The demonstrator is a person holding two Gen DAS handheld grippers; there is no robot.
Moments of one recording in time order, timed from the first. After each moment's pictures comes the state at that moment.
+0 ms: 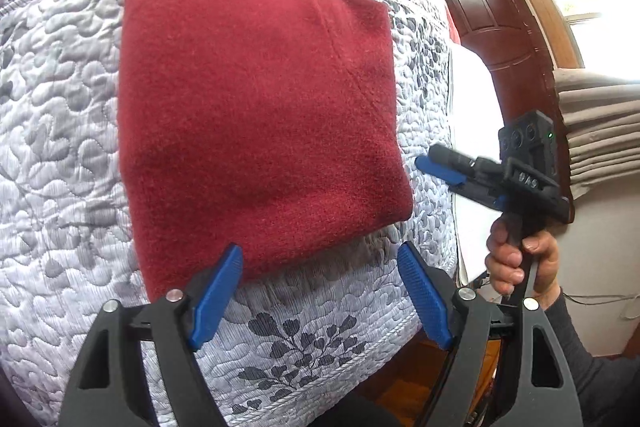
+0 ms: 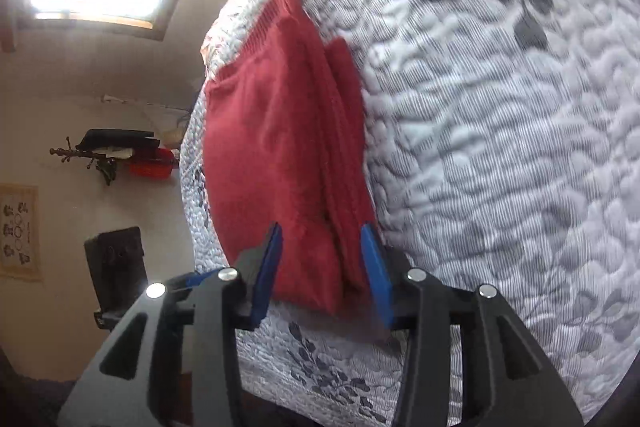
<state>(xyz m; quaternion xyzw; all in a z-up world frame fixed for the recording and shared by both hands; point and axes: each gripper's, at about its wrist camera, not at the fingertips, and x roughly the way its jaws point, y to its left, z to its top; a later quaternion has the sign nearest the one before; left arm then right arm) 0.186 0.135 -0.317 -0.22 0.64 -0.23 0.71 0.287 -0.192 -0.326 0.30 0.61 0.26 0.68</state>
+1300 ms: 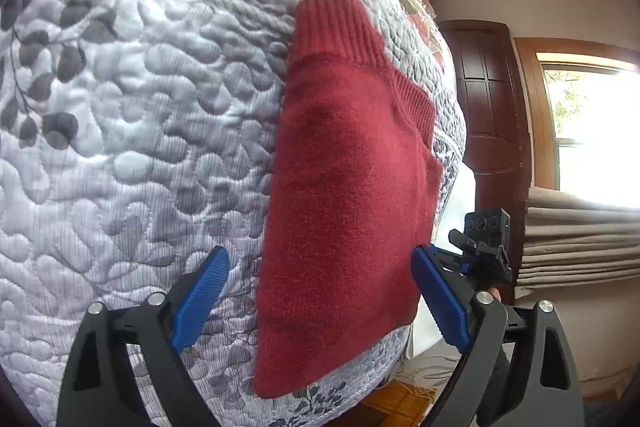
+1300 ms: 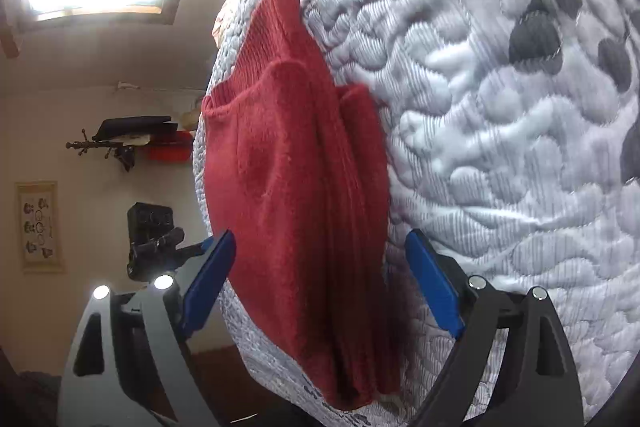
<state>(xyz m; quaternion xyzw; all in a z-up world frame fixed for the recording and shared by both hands) 0.260 0.273 -0.364 -0.40 0.58 -0.19 0.68 0.360 -0.175 -0.380 0.32 0.65 0.31 0.61</state>
